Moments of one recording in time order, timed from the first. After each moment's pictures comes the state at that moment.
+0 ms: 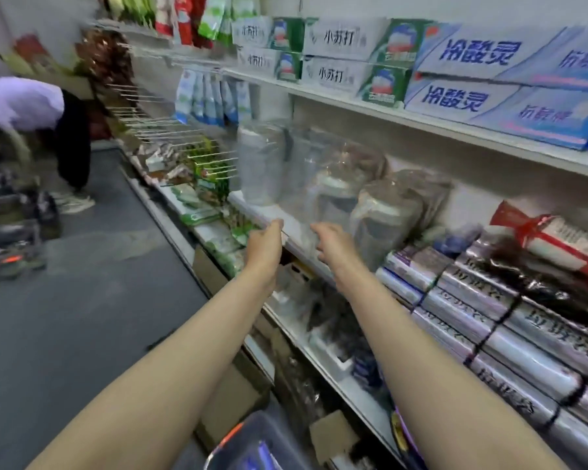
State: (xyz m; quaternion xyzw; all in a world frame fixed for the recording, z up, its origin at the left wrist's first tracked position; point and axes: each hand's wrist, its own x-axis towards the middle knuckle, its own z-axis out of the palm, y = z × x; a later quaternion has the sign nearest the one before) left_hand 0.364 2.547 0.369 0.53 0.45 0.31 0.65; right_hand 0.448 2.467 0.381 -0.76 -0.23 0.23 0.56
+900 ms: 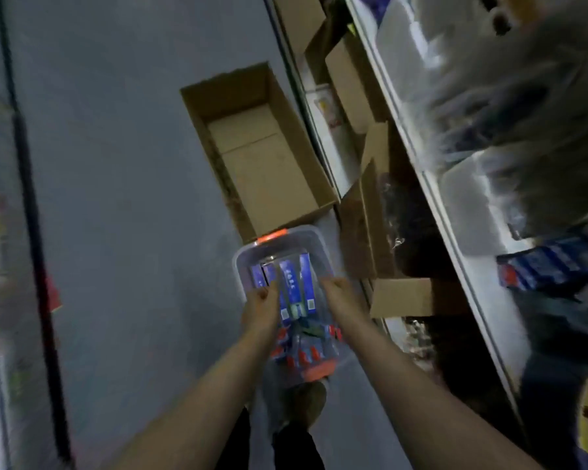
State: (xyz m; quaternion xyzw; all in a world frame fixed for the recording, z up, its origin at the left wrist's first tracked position) left_hand 0.259 2.476 -0.229 0.31 0.75 0.06 0.58; right_hand 0.397 2.446 -0.212 -0.82 -0.13 0.53 0.20
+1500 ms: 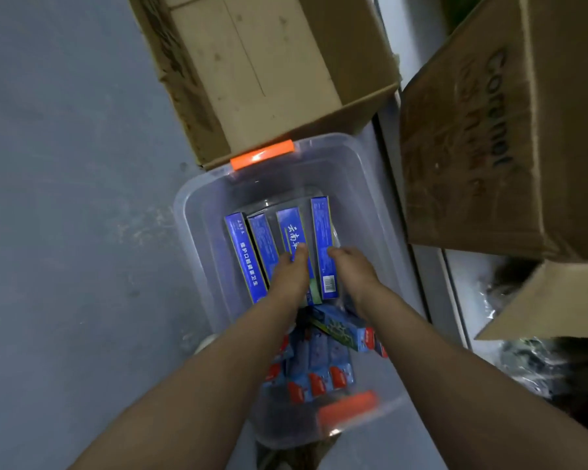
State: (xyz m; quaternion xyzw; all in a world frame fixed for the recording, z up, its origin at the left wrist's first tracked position) left_hand 0.305 2.464 -0.546 0.27 0.70 -0.04 0.66; right_hand 0.413 2.435 -0.551 -0.81 -0.03 0.57 0.17
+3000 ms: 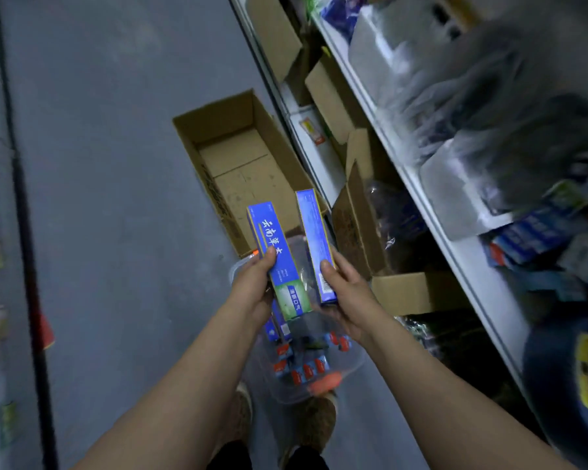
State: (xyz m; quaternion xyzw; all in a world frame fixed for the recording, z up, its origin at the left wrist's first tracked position) left_hand 0.263 2.512 -0.200 0.17 0.56 0.25 0.78; right_hand 0.401 2.424 -0.200 -0.63 -0.07 0.62 0.48
